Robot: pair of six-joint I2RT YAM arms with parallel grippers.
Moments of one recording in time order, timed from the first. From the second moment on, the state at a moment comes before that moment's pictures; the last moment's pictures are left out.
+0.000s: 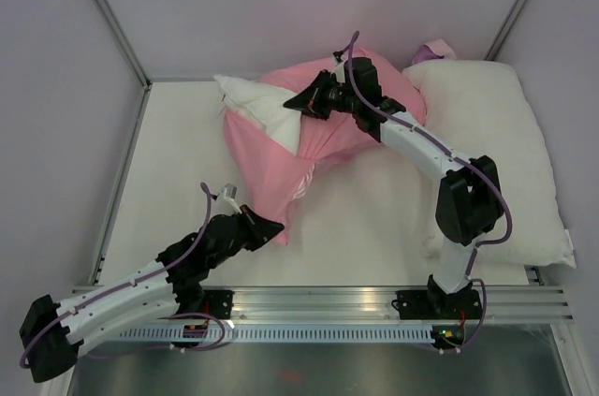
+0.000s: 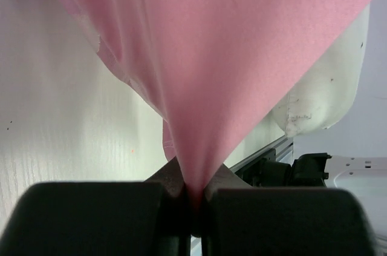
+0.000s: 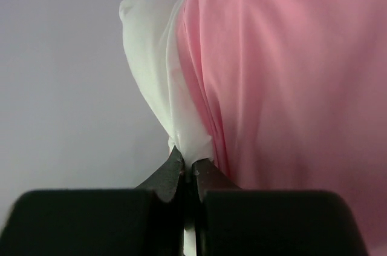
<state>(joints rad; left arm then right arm) -0.93 0.62 0.26 -0.07 -0.19 -1.19 0.50 1.84 1.58 -0.05 -0.50 1.05</state>
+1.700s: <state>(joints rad) -1.18 0.91 0.56 -0.32 -0.36 -1.21 0.29 1.84 1.58 0.13 -0.77 1.14</state>
